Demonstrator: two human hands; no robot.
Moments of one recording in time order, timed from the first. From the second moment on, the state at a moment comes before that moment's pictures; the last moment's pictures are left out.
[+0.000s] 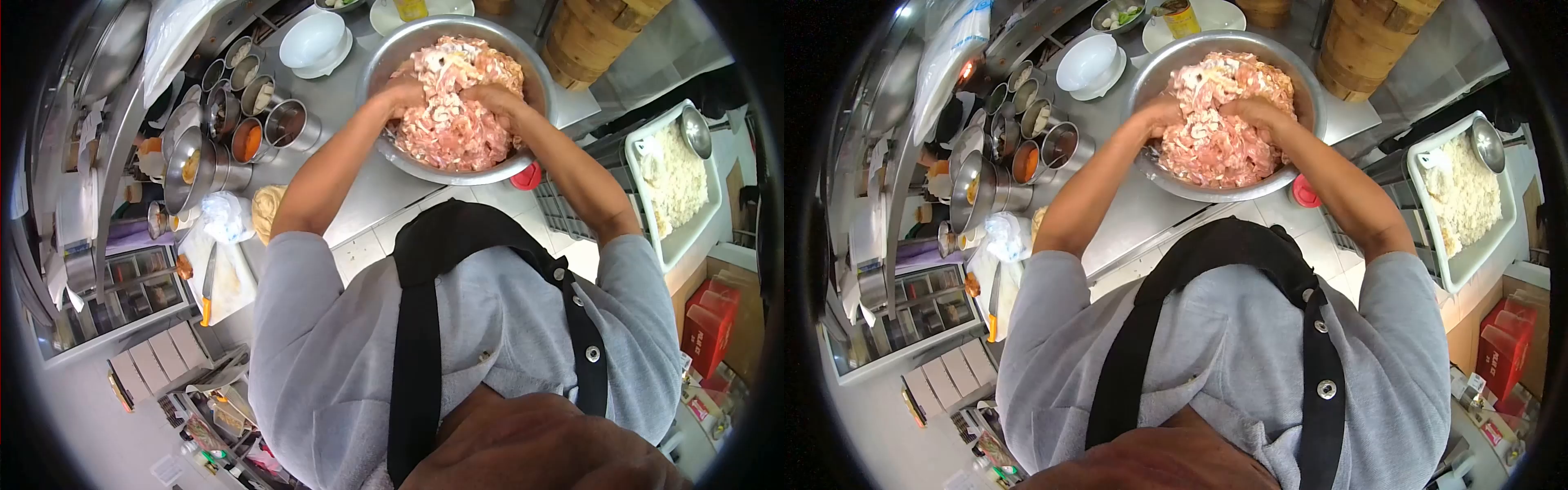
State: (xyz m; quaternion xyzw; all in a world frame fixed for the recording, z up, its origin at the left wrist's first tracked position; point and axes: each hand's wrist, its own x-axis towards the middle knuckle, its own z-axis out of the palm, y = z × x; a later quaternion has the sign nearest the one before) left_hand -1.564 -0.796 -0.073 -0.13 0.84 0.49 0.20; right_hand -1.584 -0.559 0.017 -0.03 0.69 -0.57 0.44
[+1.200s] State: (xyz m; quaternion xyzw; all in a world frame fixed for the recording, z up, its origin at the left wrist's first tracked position) left_hand -1.580 -0.794 -0.025 -0.19 0.63 0.71 0.25; right_hand -1.656 -0.559 -0.008 -0.05 0.71 -0.48 0.52
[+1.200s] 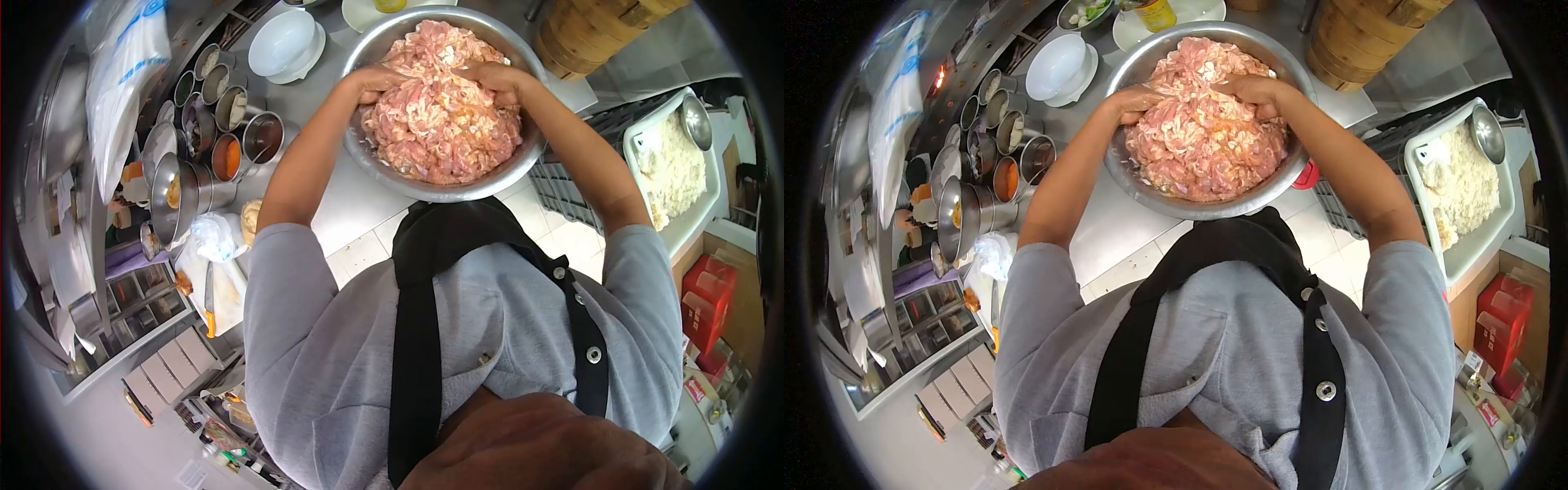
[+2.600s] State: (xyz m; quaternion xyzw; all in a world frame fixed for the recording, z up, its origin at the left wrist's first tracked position) left_hand -1.566 -0.772 0.091 0.02 0.94 0.18 0.29; right_hand -1.613 -0.523 0.095 -0.28 0.85 -0.25 0.37
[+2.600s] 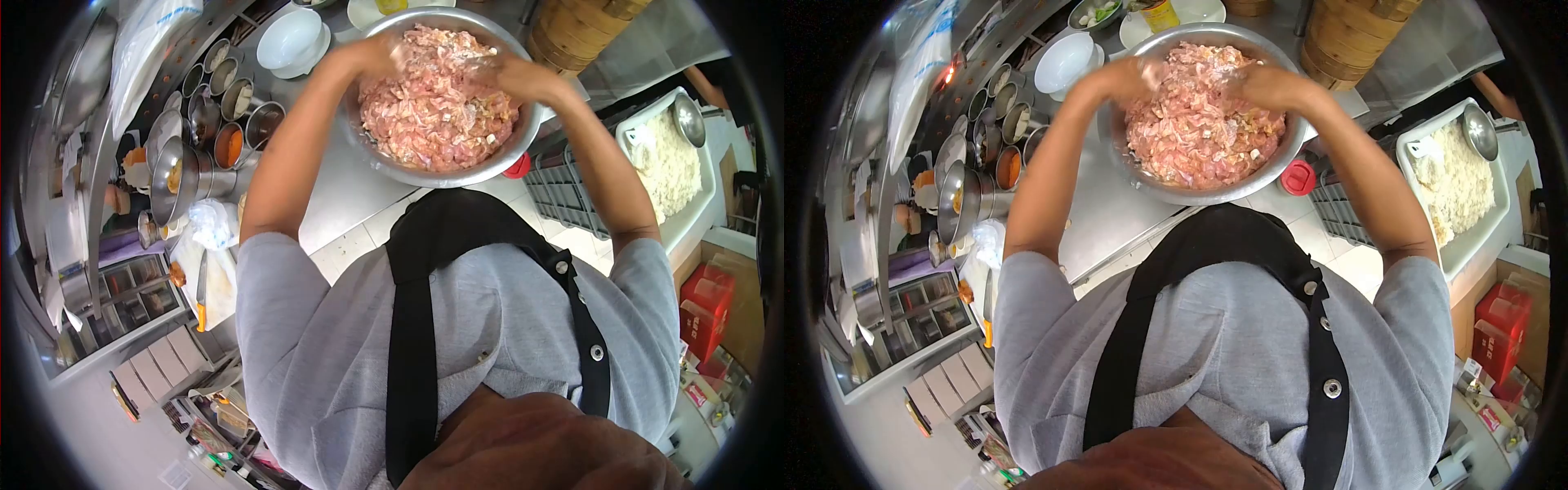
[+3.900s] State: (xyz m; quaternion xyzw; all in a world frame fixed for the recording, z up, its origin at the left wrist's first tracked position) left_hand -1.594 -0.774 0.085 -0.04 0.92 0.35 0.17; right_hand -1.643 -0.511 0.096 -0.31 0.85 -0.23 0.36
